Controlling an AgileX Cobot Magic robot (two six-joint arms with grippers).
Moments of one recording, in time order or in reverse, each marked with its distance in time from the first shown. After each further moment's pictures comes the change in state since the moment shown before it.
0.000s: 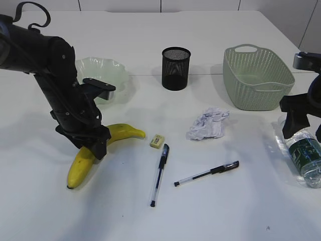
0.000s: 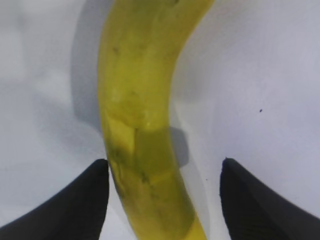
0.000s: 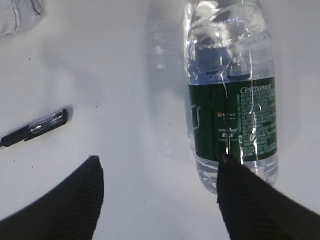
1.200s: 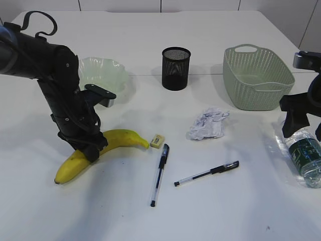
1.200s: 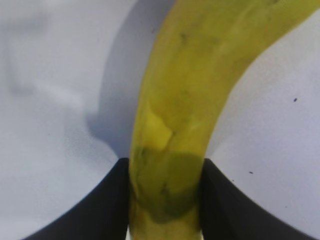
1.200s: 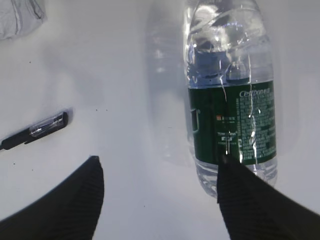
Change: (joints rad) left arm 0.000 0.037 -0.002 0.060 -0.002 0.018; right arm 0.000 0.000 0.000 -0.003 -0.011 0.000
